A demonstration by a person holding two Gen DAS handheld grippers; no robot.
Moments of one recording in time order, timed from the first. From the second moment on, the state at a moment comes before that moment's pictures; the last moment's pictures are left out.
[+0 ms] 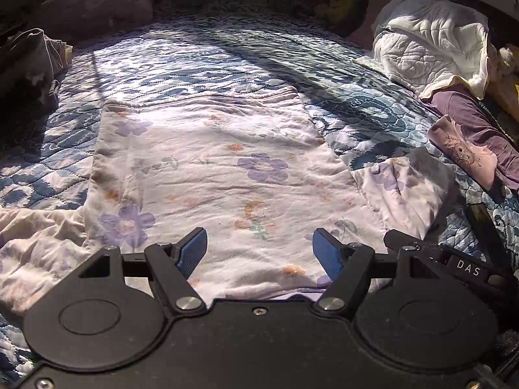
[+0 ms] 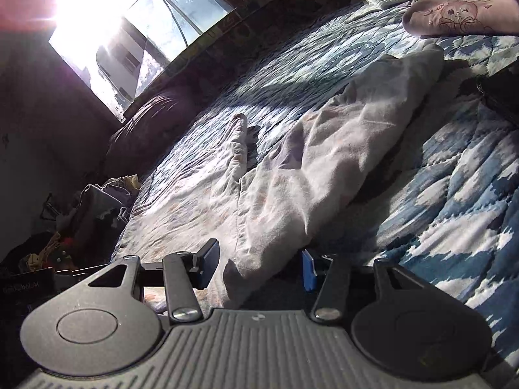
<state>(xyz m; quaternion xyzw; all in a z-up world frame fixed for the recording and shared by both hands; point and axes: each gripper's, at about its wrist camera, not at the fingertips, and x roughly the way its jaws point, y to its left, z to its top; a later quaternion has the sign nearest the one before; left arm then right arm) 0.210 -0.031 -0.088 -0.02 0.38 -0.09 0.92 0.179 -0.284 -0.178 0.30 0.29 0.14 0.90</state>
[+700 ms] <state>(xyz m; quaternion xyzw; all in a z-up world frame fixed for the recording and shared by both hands) 0.407 -0.157 -0.113 0.08 0.43 -0.09 0.90 0.185 -0.285 -0.175 0.27 0.29 0.15 0.90</state>
